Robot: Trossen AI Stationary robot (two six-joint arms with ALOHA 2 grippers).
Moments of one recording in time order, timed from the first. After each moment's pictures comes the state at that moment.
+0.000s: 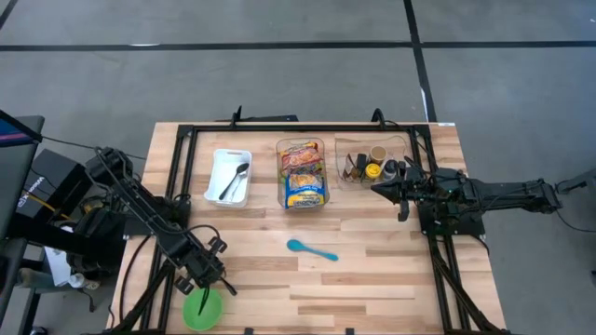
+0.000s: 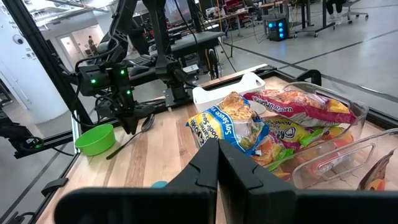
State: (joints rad) left arm -0.82 1.37 0.61 -0.56 0.03 -0.22; right arm 0.00 0.31 0.24 -0.02 0.14 0.28
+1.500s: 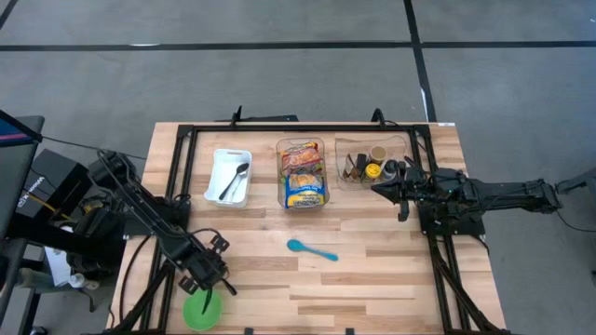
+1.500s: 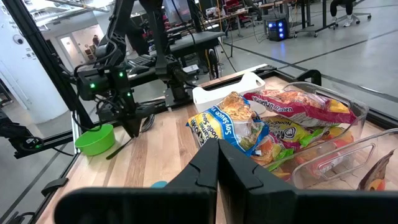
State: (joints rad) left arm -0.82 1.42 0.63 -0.55 -0.05 -0.23; right arm 0.00 0.31 0.24 -0.02 0.14 0.28
